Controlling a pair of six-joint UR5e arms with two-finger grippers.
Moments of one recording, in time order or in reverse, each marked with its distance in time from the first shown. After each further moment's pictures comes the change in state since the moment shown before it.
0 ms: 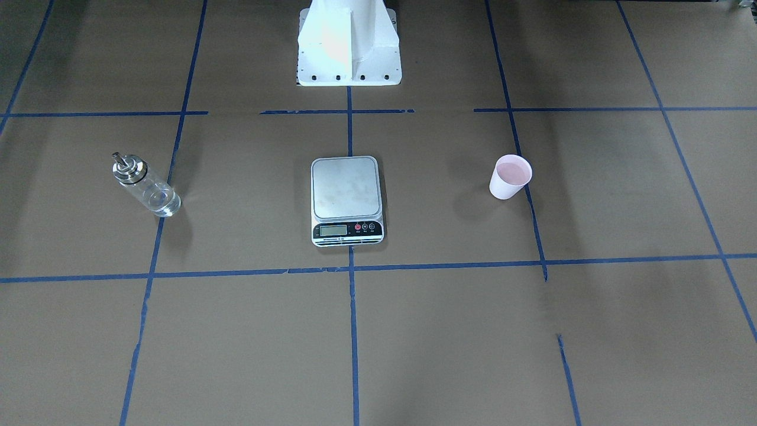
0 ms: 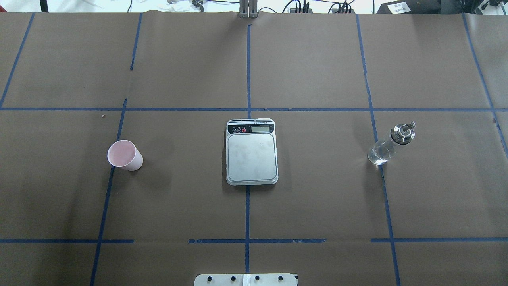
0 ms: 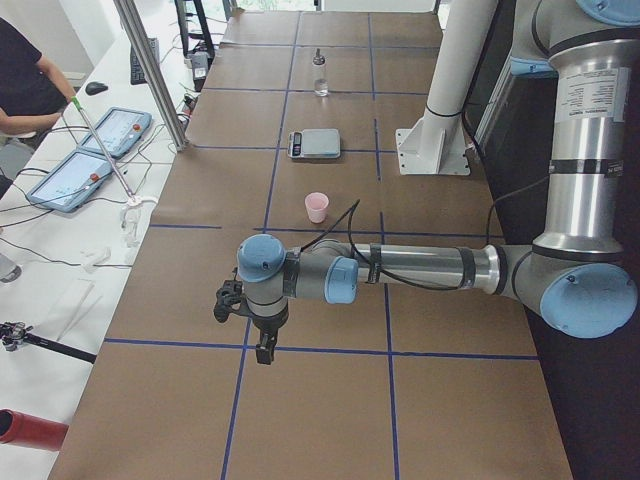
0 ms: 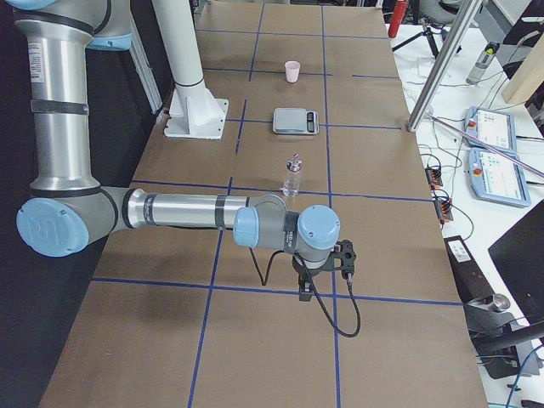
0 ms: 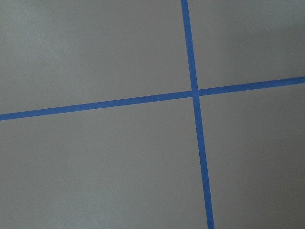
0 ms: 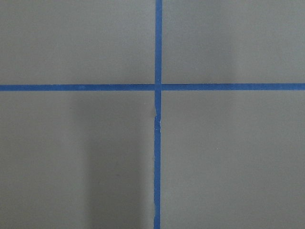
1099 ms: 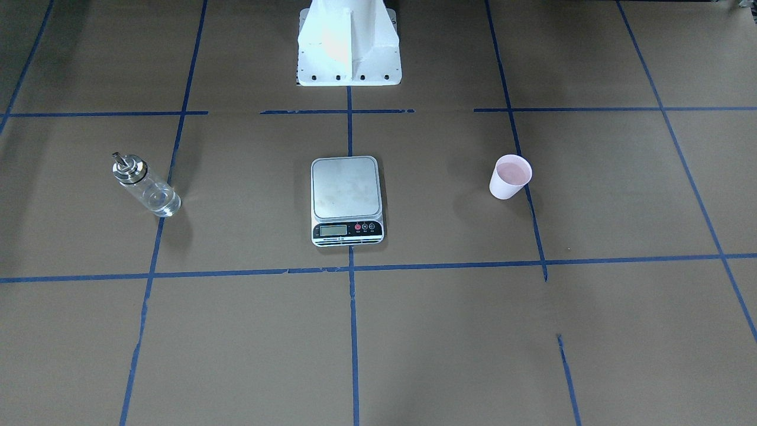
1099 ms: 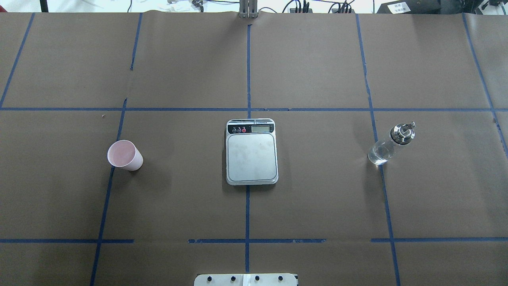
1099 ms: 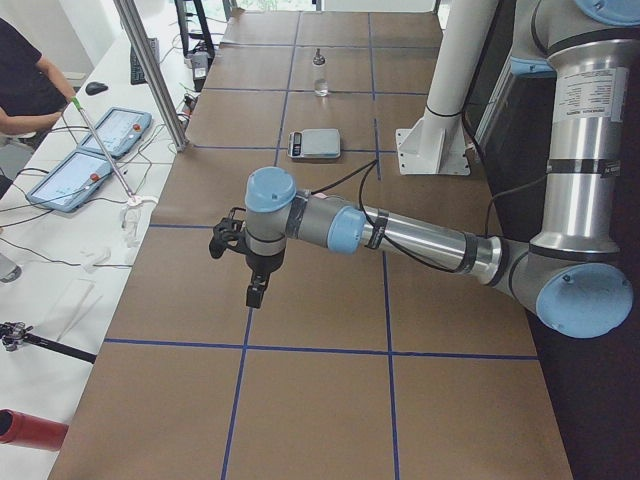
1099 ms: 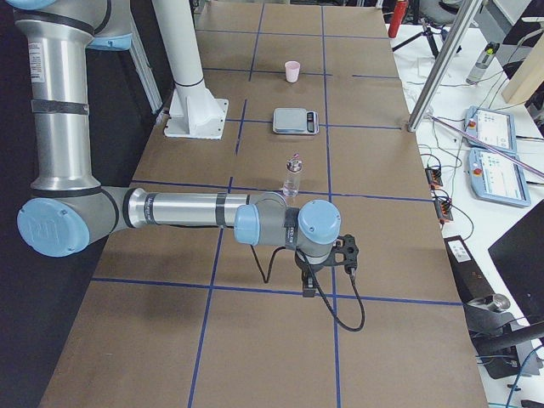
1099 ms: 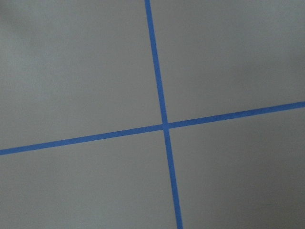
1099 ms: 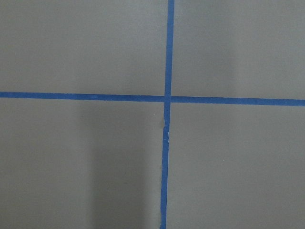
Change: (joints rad) left arm 0.015 -0.002 -0.278 0.028 -0.013 -0.127; right arm 0.000 0.005 0.027 0.022 0.003 0.006
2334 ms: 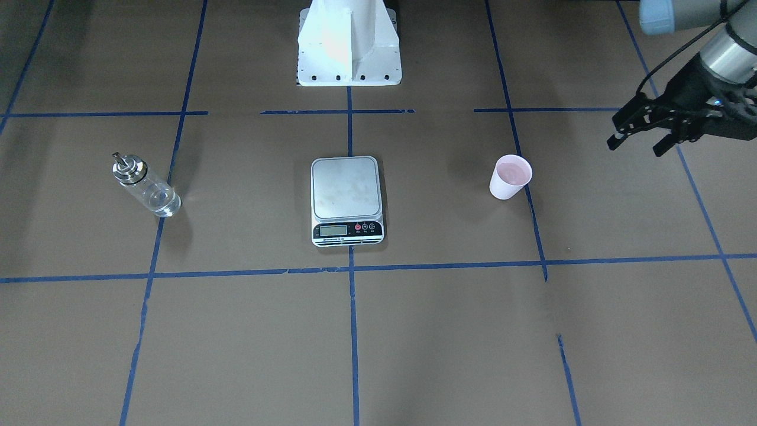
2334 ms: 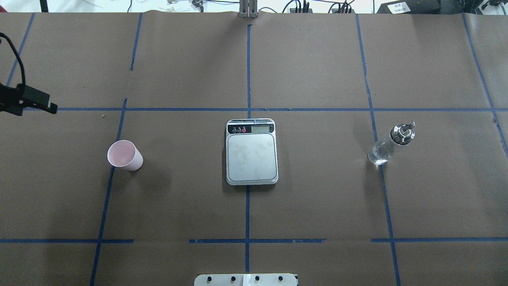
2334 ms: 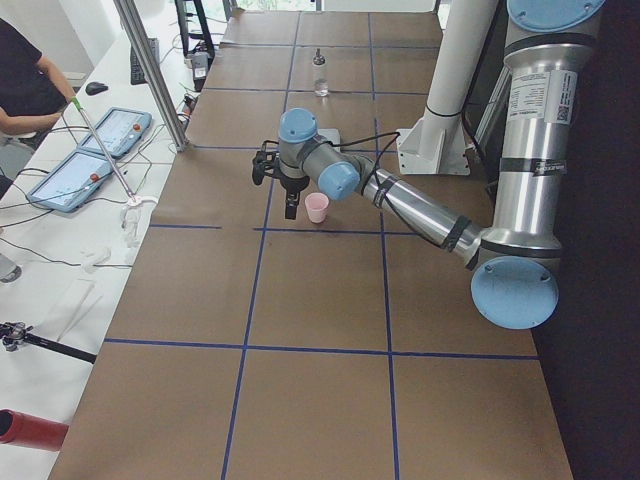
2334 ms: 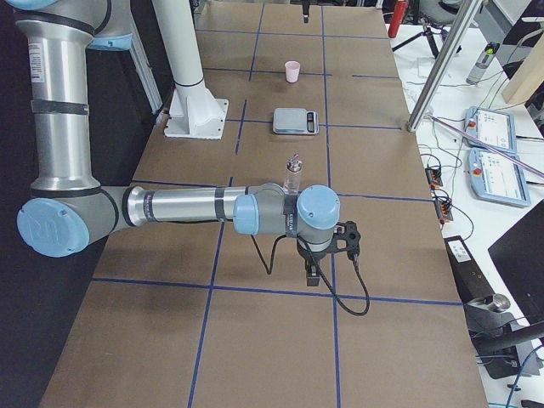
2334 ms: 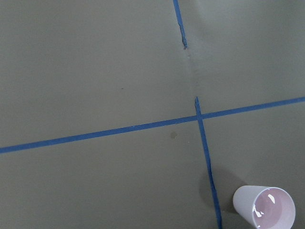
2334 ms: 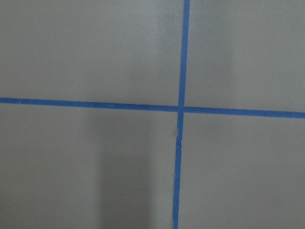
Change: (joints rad) left arm 0.458 -0.058 -0.140 -0.209 0.013 -0.762; right arm -0.001 0.006 0.047 0.001 0.011 0.031
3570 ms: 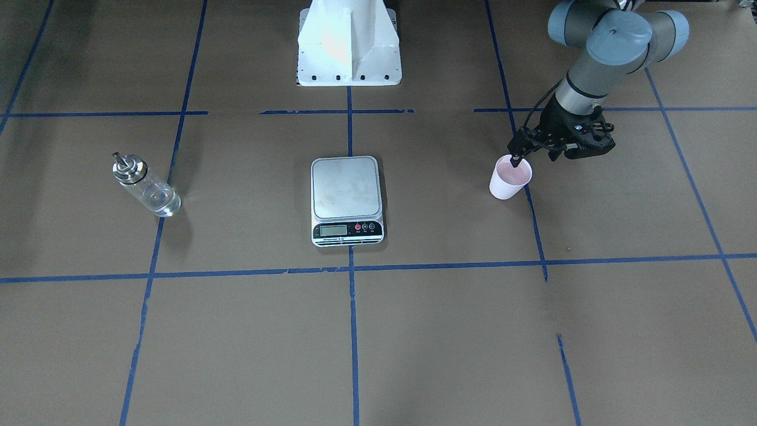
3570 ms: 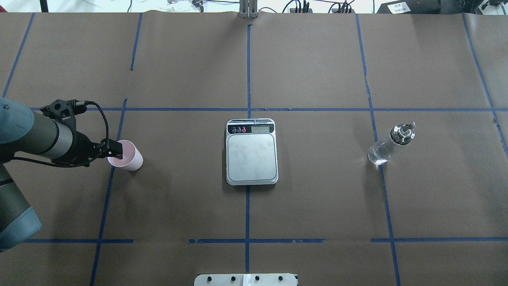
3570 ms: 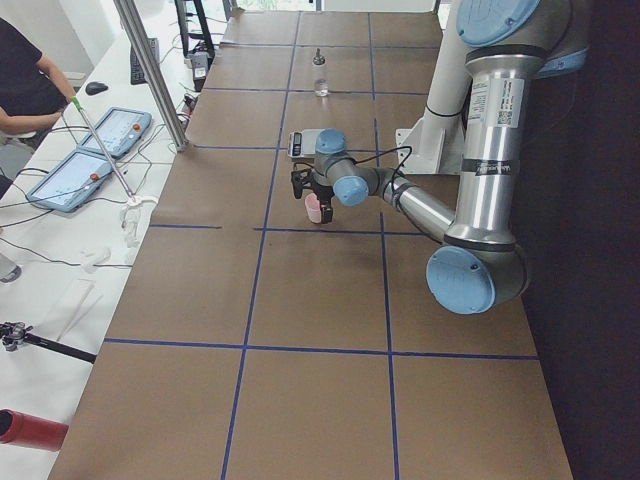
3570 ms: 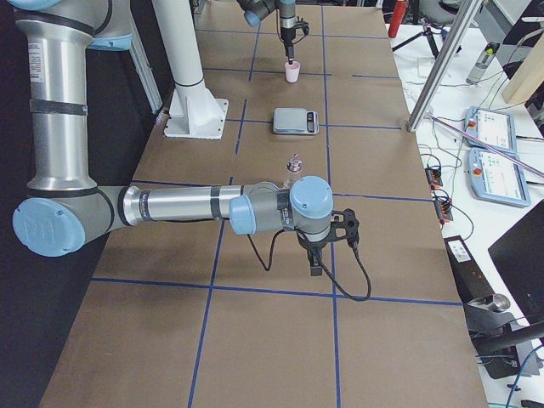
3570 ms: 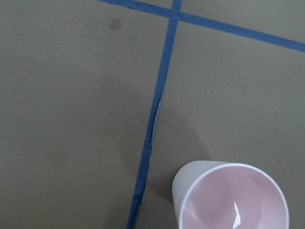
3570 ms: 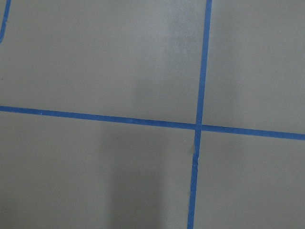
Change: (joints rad) left arm 0.372 -0.034 0.103 -0.121 0.280 -0.443; right arm -0.022 -0.034 0.026 0.143 0.013 0.073
